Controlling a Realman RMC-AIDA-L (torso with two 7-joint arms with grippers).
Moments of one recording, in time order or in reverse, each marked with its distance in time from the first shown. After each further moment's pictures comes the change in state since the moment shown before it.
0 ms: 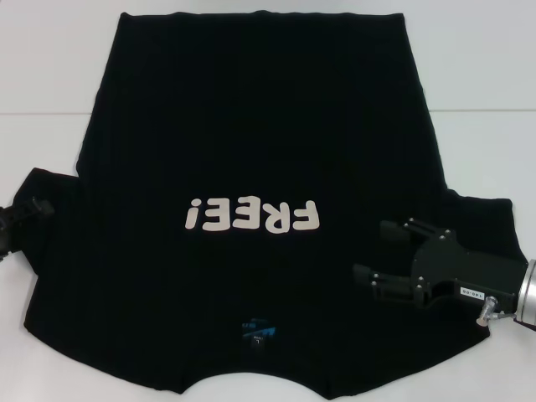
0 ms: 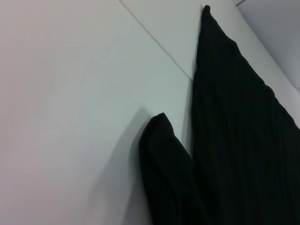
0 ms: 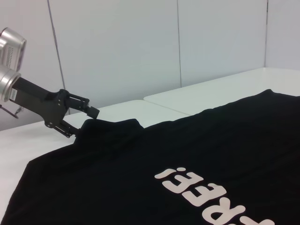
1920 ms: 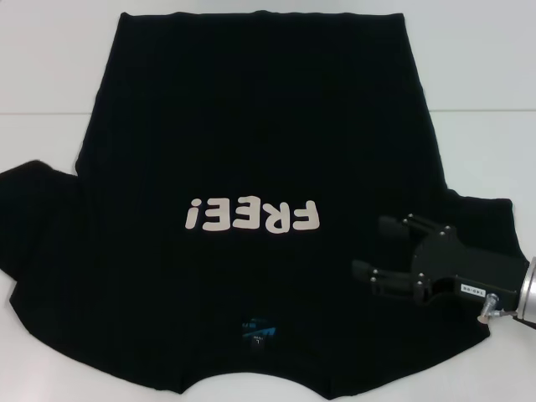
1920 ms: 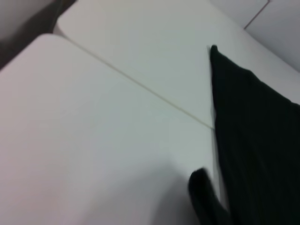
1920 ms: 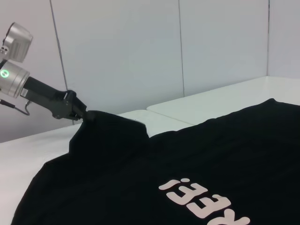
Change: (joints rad) left arm 0.001 0.002 0.075 0.120 0.010 -0.114 0.079; right arm 0.000 -0.001 0.006 0.000 0.014 -0.028 0.002
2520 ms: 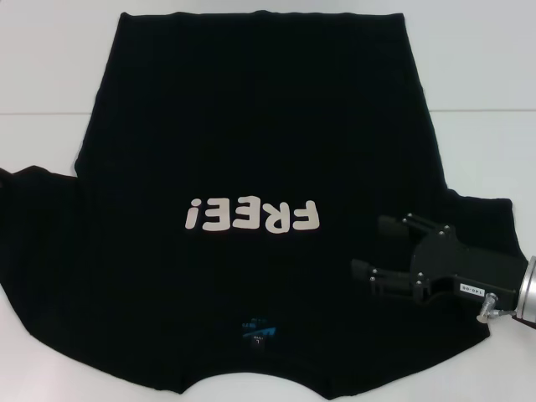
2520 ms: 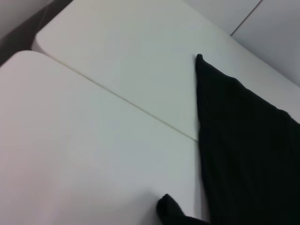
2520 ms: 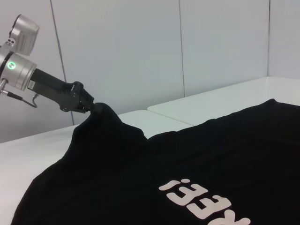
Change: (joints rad) left arm -0.033 0.011 0.010 0.007 0.000 0.019 -0.034; right arm 0.002 0.001 0.000 0.000 0.000 0.002 0.000
